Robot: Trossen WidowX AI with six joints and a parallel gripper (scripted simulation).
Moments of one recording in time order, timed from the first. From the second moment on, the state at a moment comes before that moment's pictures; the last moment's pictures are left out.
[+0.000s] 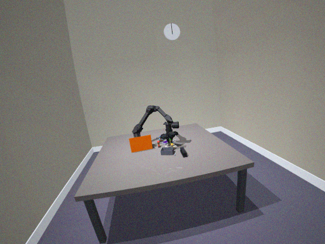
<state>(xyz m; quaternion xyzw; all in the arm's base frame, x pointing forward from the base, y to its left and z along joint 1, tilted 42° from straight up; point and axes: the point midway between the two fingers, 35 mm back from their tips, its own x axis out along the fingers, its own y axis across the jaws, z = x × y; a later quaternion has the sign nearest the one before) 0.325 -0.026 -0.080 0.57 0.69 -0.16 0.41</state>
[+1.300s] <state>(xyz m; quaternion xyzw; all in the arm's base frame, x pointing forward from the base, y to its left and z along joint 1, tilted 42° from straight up) 0.342 -0.043 -0.022 0.57 0.69 -0.17 0.42</state>
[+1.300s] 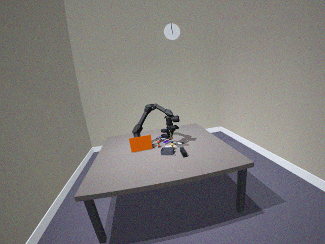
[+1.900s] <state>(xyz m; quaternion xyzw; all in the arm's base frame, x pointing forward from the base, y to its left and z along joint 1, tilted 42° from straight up) 0.389 0.068 0.076 0.57 0.69 -0.16 0.42</state>
